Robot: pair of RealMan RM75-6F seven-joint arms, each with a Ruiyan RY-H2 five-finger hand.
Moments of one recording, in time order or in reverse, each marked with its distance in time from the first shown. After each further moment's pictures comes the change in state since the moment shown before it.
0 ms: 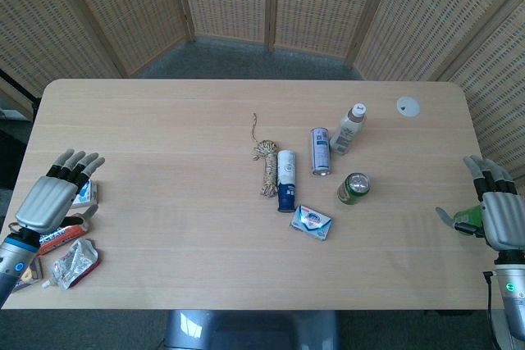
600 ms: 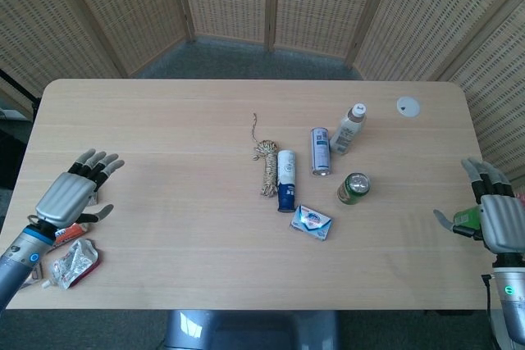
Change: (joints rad) left arm -0.088 -0.018 -0.005 0.015 0.028 -0.113 -0.052; right arm -0.011 0.001 -0.009 -0.017 -0.010 0.013 0.016
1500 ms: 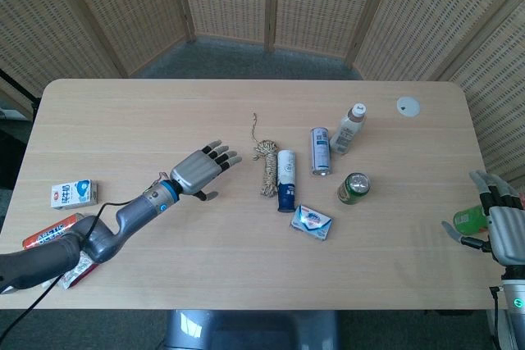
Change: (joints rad) left arm -0.512 -0.471 -0.116 0.377 -0.054 -0.497 0.058; right arm -0.045 0.020 -0.034 0.007 -0.008 0.014 0.012
